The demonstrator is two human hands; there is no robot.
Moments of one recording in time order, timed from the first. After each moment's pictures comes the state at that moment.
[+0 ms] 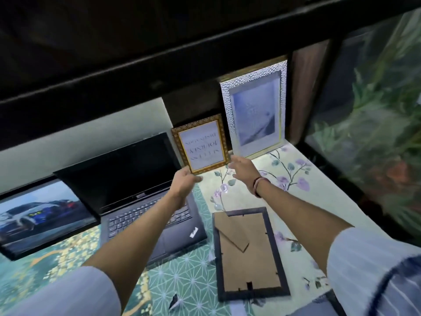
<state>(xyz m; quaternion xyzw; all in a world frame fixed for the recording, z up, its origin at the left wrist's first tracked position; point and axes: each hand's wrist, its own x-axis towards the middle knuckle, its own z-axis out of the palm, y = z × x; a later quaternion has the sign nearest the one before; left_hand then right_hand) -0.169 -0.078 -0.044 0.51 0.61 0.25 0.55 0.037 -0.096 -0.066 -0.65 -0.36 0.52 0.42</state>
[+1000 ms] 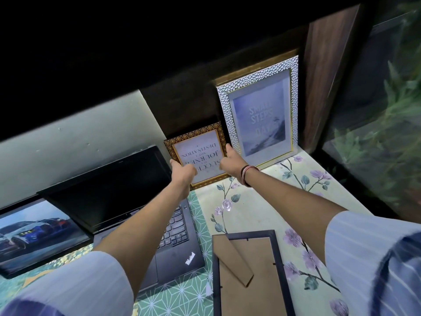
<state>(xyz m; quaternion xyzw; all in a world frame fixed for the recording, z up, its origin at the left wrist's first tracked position) -0.126 0.035 -0.086 0.40 0.68 0.33 0.51 0.043 0.003 -0.070 -0.63 -0.43 0.54 0.34</state>
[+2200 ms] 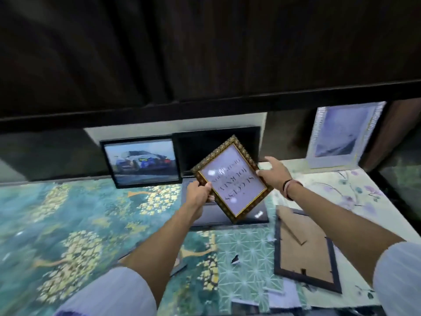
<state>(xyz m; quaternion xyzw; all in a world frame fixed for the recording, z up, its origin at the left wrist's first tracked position) -0.368 -0.196 -0.021 0.32 0.66 0.43 0.53 -0.129 -0.145 0.012 -0.70 -0.55 0.36 0.28</state>
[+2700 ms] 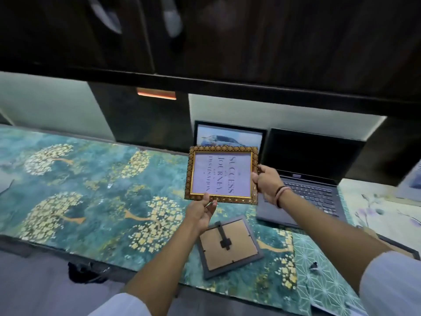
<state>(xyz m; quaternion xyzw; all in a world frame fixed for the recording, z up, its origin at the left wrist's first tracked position) -0.658 -0.319 -0.065 -0.07 0.51 0.61 0.60 -0.471 -0.214 0.017 -0.57 -0.53 0.55 0.29</state>
